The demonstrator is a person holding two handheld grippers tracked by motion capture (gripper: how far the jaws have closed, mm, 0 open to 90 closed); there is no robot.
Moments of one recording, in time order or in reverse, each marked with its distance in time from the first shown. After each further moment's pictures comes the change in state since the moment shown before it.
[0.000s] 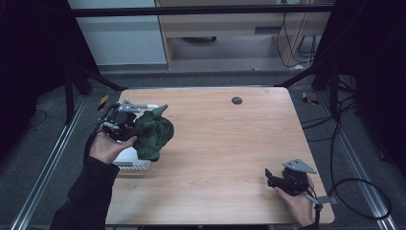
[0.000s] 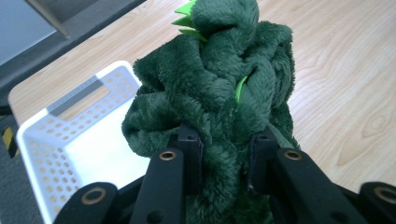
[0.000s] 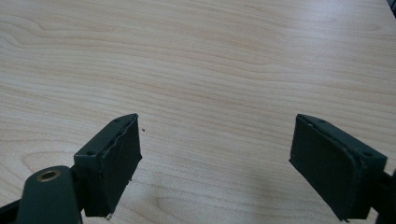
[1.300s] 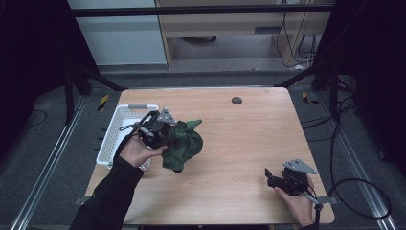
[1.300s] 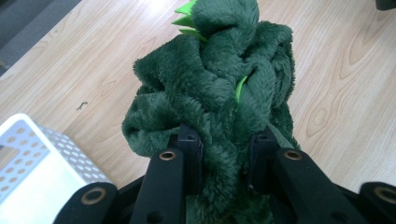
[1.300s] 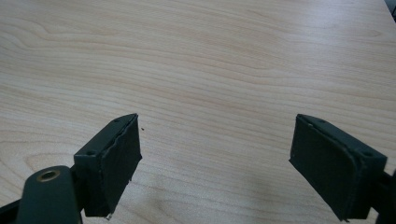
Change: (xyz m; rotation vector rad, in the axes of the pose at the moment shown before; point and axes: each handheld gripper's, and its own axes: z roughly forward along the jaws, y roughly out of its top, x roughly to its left) left arm -0.061 0.030 0.045 0.045 -0.152 0.193; right arm 0.000 0.000 0.000 -0.017 0.008 -0.009
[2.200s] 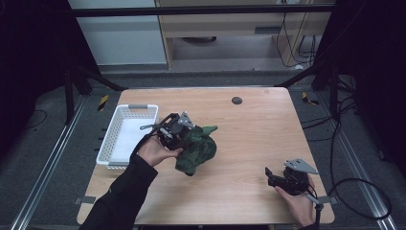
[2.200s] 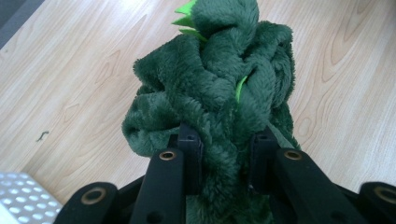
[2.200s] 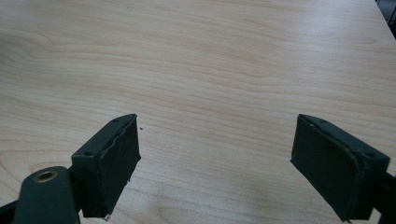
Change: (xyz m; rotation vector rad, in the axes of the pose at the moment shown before) left arm -0.018 0.022 0.036 0.029 -0.066 0.077; right arm -0.001 0.002 -0.002 -0.027 0.004 0.015
